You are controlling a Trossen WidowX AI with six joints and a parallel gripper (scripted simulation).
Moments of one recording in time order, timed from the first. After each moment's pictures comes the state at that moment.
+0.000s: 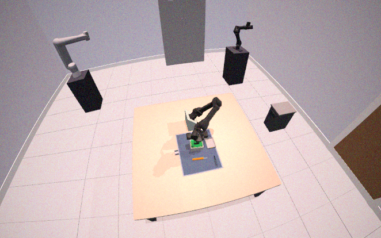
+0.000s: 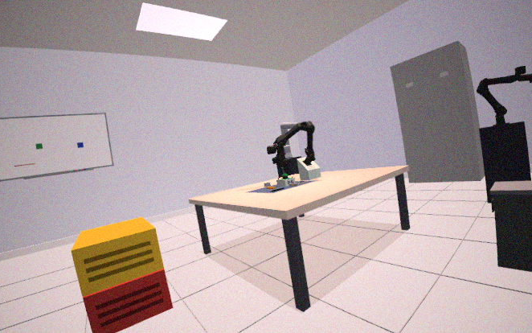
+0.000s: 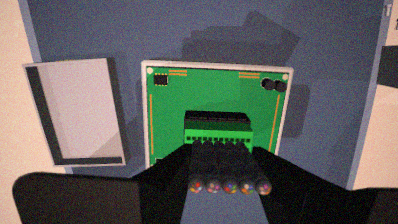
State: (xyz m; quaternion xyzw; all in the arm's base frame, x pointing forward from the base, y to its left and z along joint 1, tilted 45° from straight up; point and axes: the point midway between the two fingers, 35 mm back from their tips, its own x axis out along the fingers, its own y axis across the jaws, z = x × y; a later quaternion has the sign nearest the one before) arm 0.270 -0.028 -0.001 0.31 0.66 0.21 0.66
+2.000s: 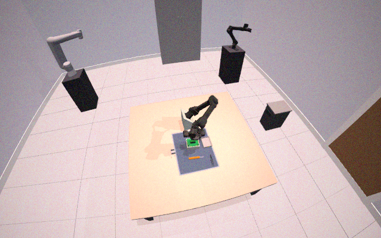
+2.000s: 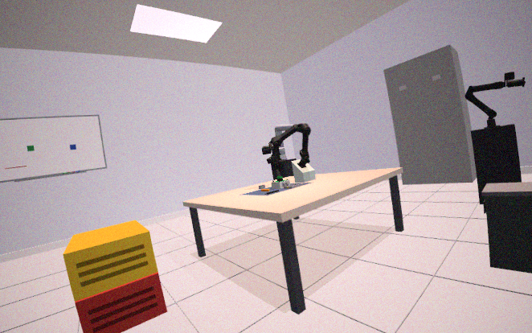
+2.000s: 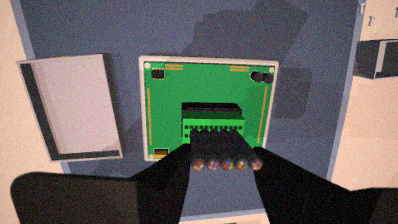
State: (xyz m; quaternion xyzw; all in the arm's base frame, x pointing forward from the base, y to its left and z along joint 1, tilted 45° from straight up) arm 0.270 -0.037 0.013 0.28 0.67 0.18 0.66
